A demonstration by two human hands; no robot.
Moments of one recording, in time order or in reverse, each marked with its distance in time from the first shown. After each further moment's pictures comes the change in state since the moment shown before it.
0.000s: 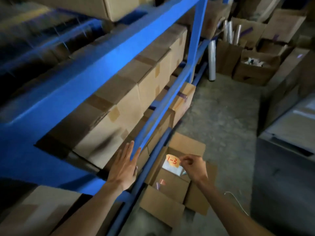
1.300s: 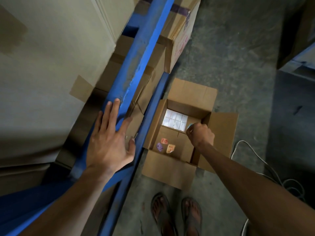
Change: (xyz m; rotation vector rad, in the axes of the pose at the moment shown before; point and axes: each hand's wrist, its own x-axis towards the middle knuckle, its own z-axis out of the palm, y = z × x) left_hand 0.095 -0.018 0.142 0.013 0.299 0.110; right_hand 0.133 0.180 0.139 -0.648 -0.032 0.241
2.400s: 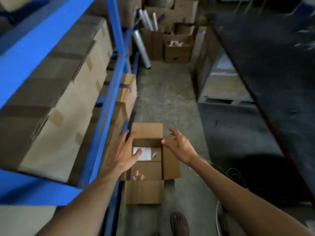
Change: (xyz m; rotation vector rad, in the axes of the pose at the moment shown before) left_hand -0.029 0.103 -0.188 -0.424 -0.215 0.179; right_hand -0.260 0.043 -0.223 0.631 0.202 -0.162
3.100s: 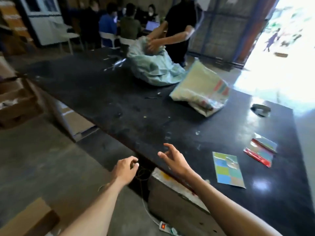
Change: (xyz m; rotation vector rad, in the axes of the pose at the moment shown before) left_hand -0.121 0.444 0.076 -0.135 -0.358 0.705; right_hand -0.360 0.154 -0.272 0.220 0.823 0.481
